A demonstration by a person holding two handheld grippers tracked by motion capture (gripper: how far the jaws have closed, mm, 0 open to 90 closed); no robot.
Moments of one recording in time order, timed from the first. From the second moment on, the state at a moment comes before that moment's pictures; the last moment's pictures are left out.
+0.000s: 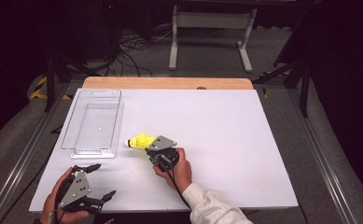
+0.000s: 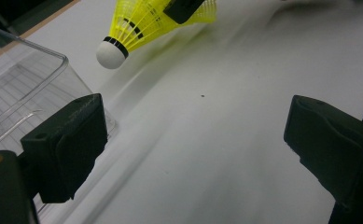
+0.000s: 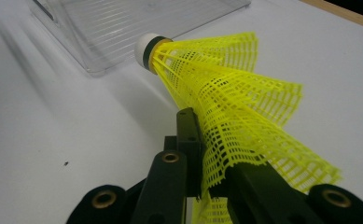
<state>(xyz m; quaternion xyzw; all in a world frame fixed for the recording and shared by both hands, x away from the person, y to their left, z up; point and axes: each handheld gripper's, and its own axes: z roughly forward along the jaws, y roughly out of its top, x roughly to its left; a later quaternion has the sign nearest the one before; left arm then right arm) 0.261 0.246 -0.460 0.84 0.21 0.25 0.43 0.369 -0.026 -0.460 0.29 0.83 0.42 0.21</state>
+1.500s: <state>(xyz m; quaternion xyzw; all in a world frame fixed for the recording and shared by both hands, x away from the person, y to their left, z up) 0.262 0.246 -0.460 0.84 0.21 0.25 0.43 0.362 -0.069 -0.439 0.27 0.82 0.44 0.23</state>
